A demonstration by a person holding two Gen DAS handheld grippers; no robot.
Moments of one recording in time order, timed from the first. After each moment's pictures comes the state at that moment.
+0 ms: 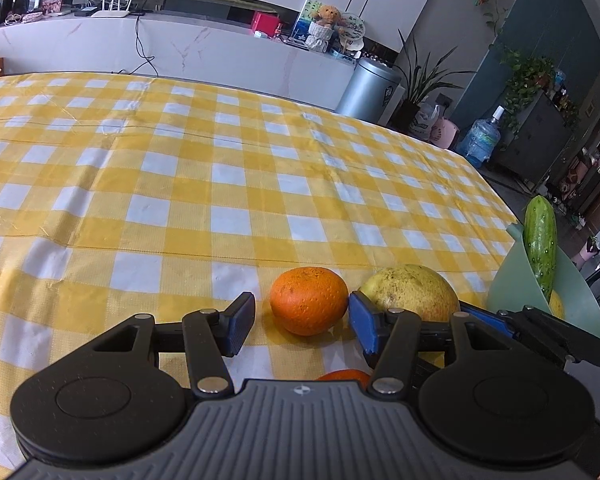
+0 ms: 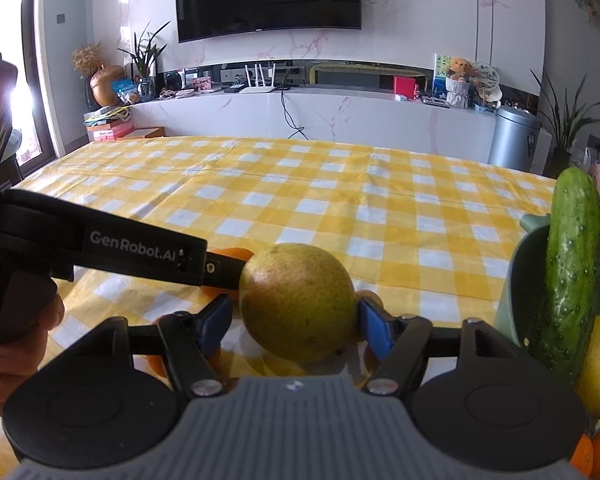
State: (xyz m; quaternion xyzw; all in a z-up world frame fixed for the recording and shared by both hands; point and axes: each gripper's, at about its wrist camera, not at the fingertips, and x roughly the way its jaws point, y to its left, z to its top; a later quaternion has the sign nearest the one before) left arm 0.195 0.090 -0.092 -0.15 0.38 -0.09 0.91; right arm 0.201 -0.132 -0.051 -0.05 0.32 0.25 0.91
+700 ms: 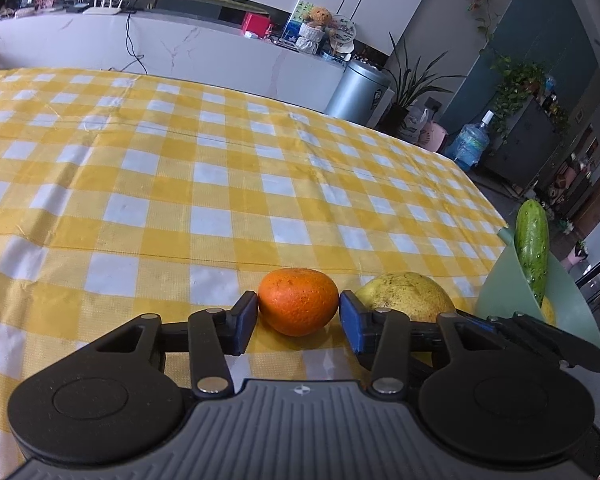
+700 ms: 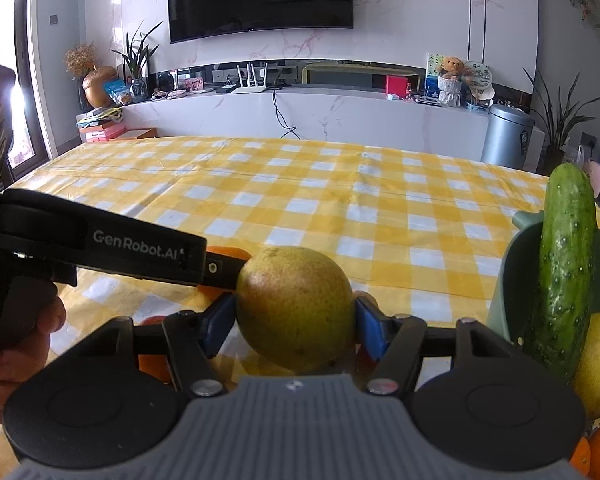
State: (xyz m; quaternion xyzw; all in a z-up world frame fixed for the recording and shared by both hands) left arm 0.200 0.083 -0.097 -0.16 0.38 -0.11 0.91; right arm 0.203 -0.134 -0.050 -0.05 0.32 0.23 0.92
